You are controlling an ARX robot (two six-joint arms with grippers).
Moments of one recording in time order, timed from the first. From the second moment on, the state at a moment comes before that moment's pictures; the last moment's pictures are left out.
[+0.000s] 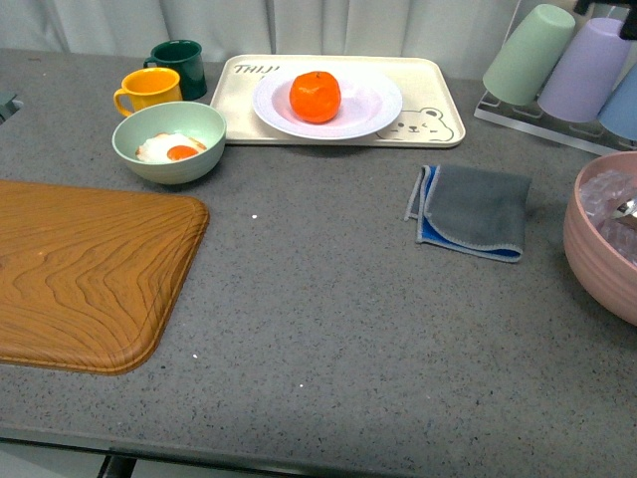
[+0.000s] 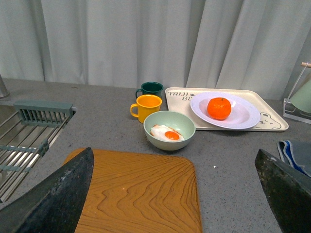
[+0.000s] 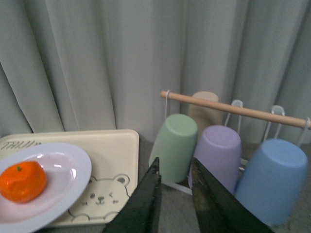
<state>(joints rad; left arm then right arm) 0.00 0.00 0.02 0.00 0.00 0.00 0.10 1.93 0.75 1.19 0.11 0.02</state>
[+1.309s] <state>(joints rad) 0.00 0.00 0.02 0.00 0.00 0.00 0.00 0.91 0.04 0.85 0.00 0.00</state>
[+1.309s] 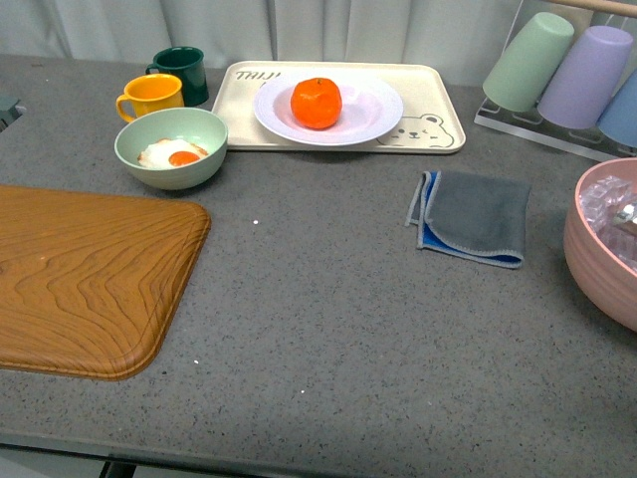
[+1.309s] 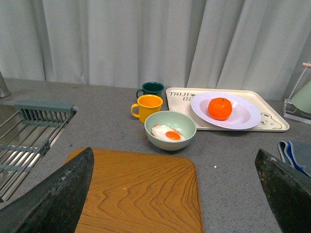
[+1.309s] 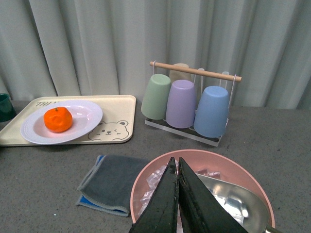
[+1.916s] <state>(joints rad) 0.00 0.00 0.02 0.00 0.00 0.00 0.00 0.50 0.01 0.49 0.00 0.00</state>
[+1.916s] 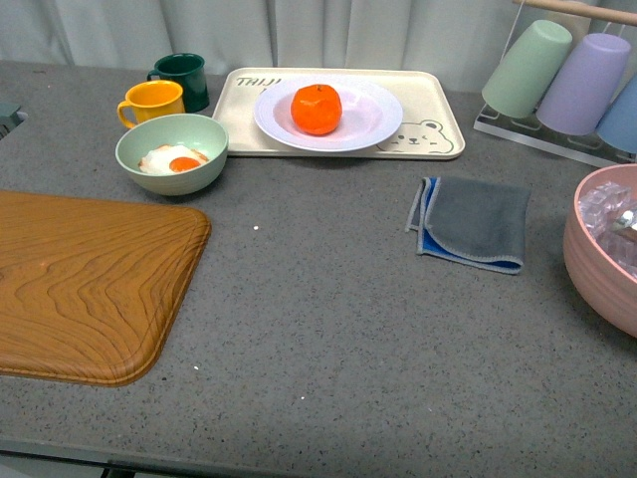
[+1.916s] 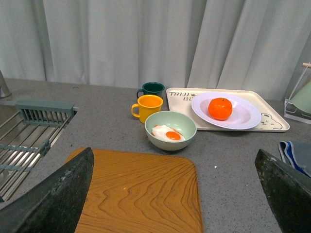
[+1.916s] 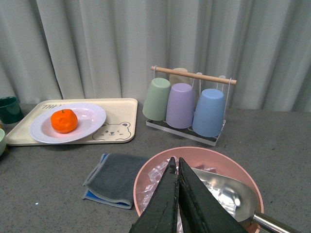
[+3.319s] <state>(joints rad) 0.00 0.00 0.02 0.00 0.00 0.00 0.00 0.00 0.01 0.00 0.00 0.00</state>
